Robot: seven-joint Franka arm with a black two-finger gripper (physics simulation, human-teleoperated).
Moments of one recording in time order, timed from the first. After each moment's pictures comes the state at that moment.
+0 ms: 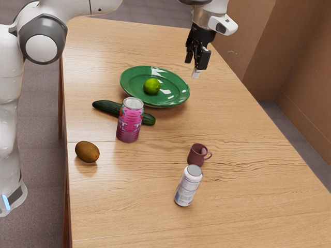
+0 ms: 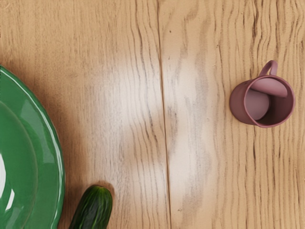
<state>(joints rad) 0.05 0.15 -0.04 -1.20 0.02 1.34 0.08</state>
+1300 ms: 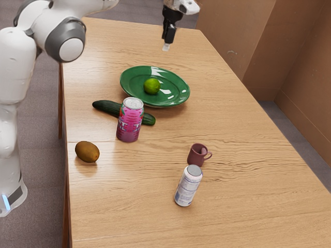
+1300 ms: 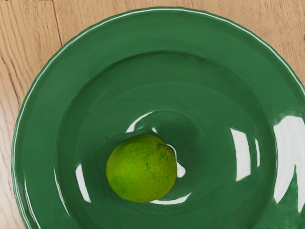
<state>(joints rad) 0.09 0.27 0.42 -1.17 -0.06 1.45 0.68</state>
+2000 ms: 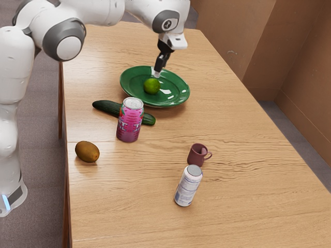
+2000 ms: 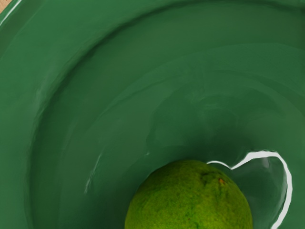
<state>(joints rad) 0.13 0.25 0.36 -1.54 -0.01 1.83 1.02</state>
